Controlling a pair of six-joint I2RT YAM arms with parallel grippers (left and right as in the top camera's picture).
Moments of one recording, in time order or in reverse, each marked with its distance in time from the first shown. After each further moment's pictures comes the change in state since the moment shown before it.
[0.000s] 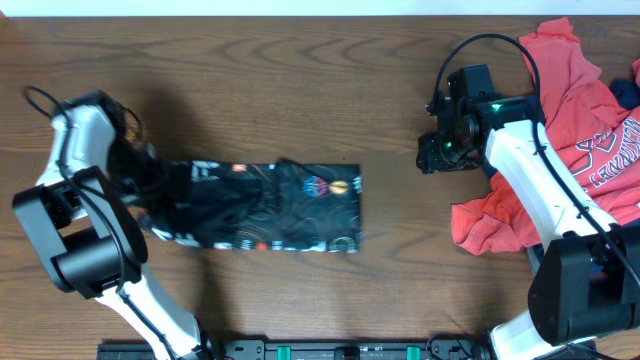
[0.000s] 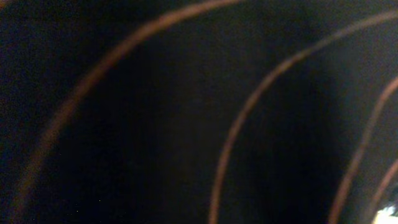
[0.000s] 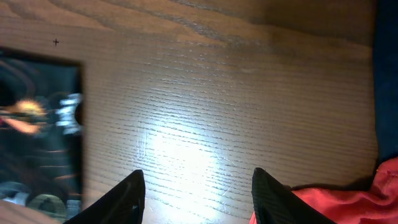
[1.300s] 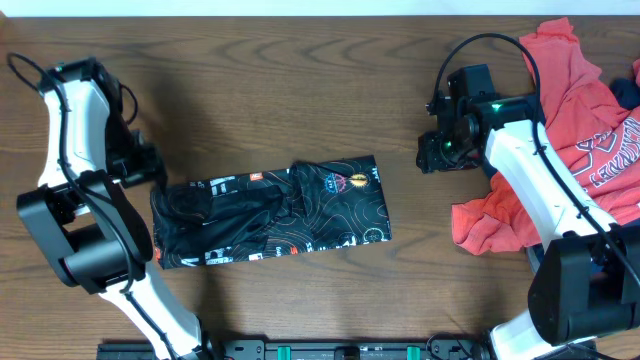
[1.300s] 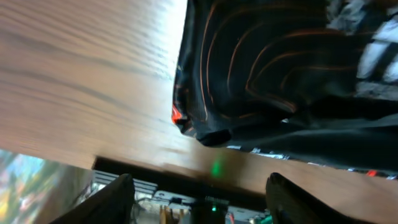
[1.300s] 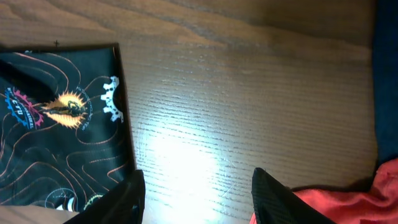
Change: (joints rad) left arm -0.055 0.012 0.135 -0.241 -0.118 -0.043; right arm 0.000 0.000 0.000 0.003 0.000 0.000
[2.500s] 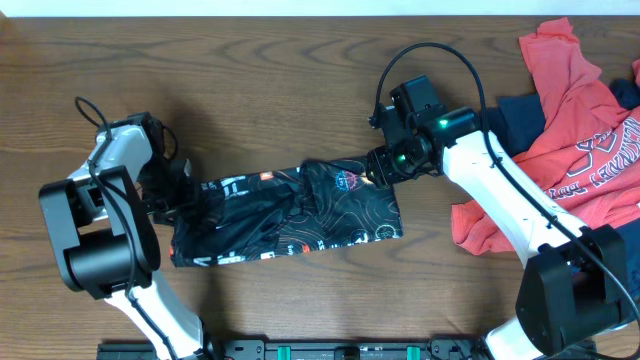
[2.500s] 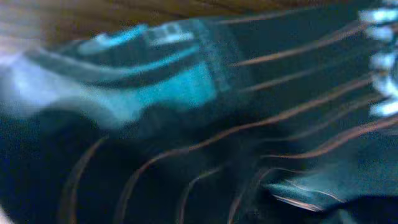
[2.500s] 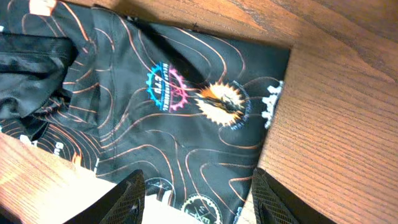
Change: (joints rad) left arm -0.071 -0.040 -0.449 0.492 0.134 0.135; right arm 0.222 0.000 0.000 0.055 -0.108 -0.008
